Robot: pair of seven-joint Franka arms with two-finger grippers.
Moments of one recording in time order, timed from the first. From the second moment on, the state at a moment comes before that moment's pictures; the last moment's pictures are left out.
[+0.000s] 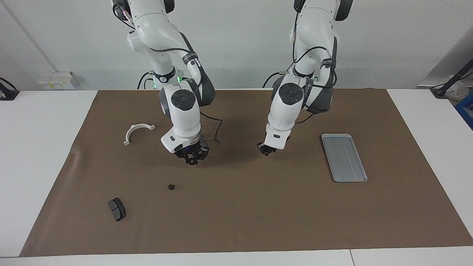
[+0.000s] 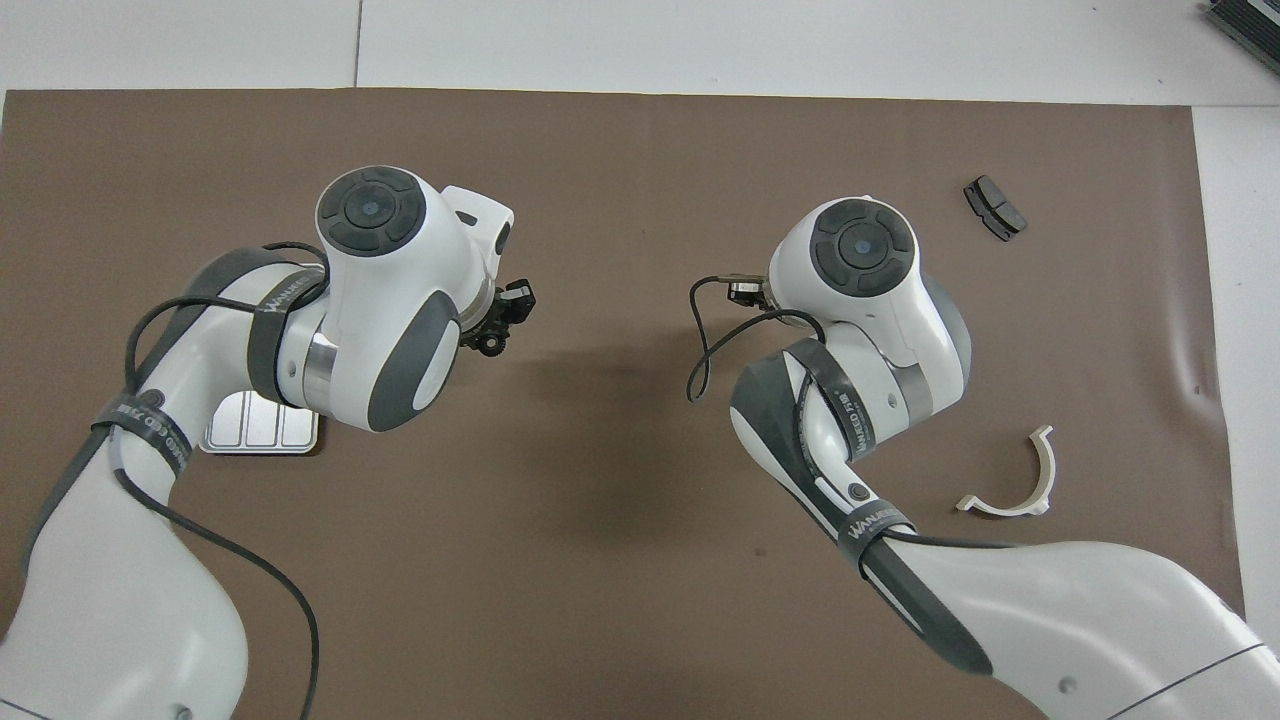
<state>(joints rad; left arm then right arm) -0.58 0.39 0.04 -1.70 -0.07 2.12 -0.89 0.30 0.36 0.03 -1.85 -0.09 2.19 0.47</state>
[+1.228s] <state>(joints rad) -0.64 0.44 0.07 -1.63 -0.07 2.16 -0.95 0.21 0.22 0.03 -2.11 -0.04 2.12 0.21</state>
